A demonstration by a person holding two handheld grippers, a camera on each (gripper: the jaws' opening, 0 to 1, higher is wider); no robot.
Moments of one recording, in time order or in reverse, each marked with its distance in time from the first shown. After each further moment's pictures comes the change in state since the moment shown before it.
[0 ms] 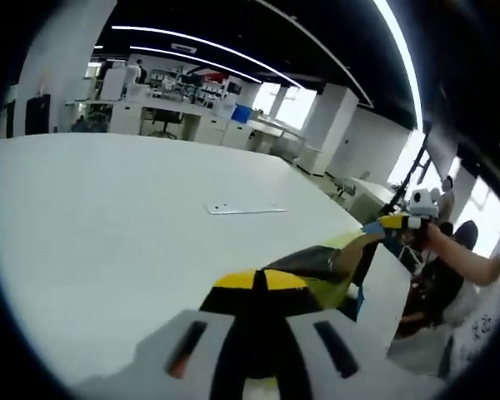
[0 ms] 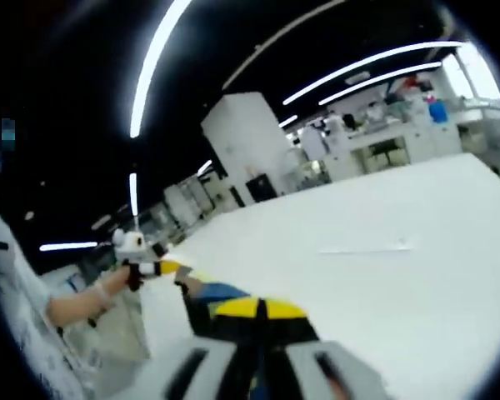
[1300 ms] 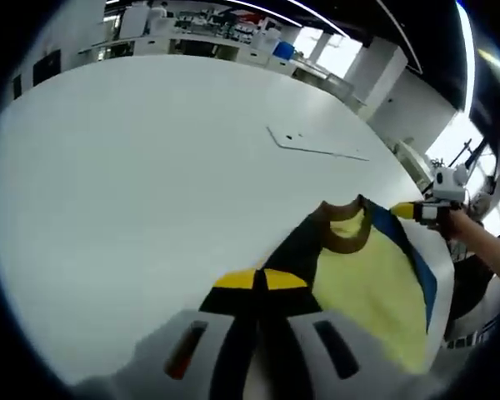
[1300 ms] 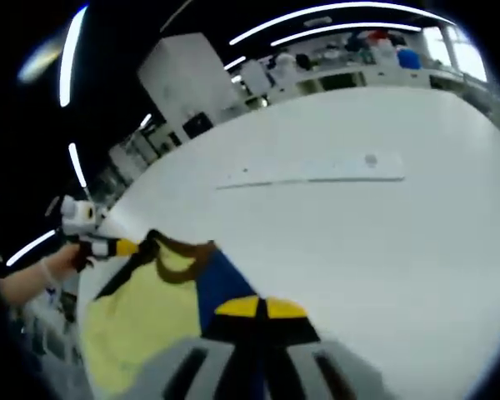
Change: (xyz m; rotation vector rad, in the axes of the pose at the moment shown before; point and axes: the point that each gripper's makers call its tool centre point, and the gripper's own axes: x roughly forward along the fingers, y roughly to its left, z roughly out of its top) left arm 0.151 0.109 -0.068 -0.116 0.284 0.147; right arm 0.131 -0.168 -0.078 0.072 0.307 -0.259
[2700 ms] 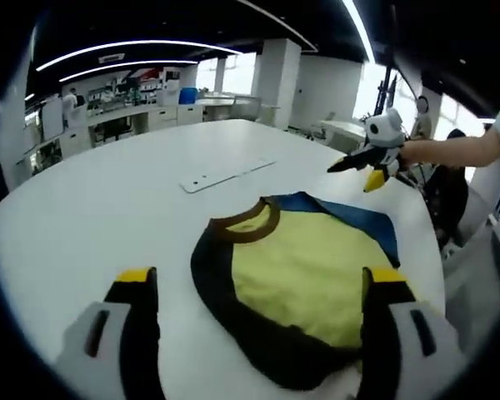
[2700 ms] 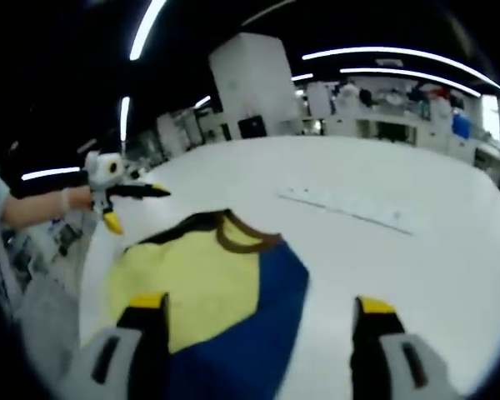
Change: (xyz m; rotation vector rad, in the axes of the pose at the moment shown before) left arm -0.097 -0.085 -0.019 0.481 -0.191 -0.252; right arm -0.089 0.055 -0.025 -0.372 -0.059 0.103
